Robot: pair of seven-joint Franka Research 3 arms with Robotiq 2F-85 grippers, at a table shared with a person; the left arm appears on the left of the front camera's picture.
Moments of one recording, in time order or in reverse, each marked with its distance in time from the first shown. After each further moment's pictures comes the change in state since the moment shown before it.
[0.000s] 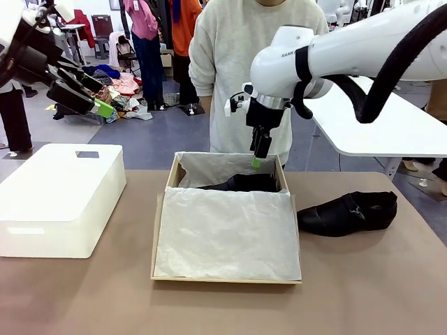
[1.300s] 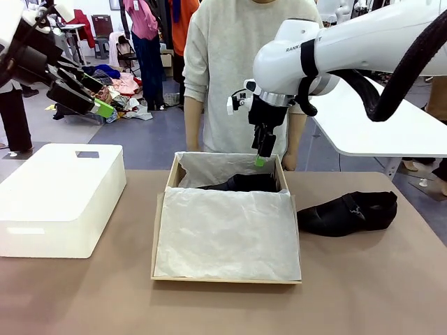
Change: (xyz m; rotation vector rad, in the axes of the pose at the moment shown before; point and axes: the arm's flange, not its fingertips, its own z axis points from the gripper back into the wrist) left arm 0.000 0.000 0.000 0.000 0.000 0.000; right arm -0.003 0.013 0.014 -0.013 0.001 0.028
